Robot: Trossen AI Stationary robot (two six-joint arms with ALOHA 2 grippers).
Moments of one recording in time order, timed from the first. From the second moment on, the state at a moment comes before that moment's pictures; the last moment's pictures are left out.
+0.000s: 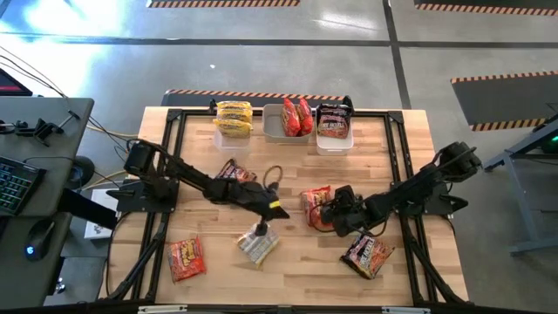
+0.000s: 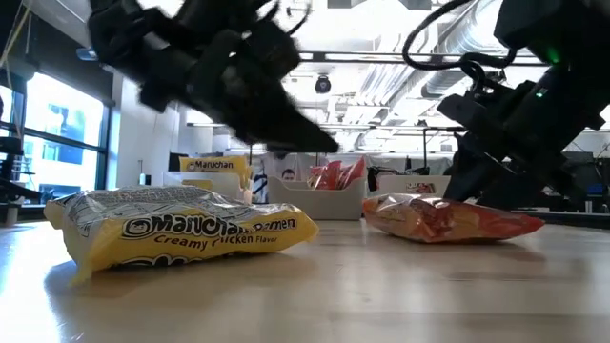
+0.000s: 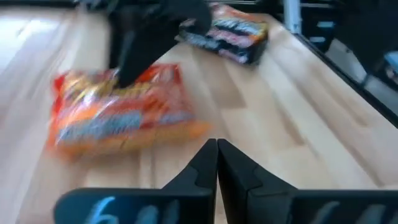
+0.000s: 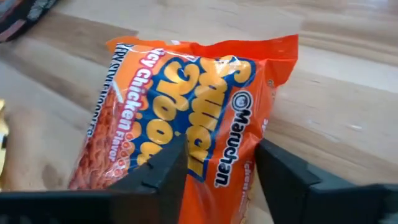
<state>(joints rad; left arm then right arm) -0.14 1.82 0.76 0.65 0.12 -0.05 0.45 1.56 0.61 -0.21 0.62 1.53</state>
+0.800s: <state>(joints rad) 0.06 1.80 0.75 0.57 0.25 -0.30 0.43 1.56 0.67 0.10 0.65 0.63</state>
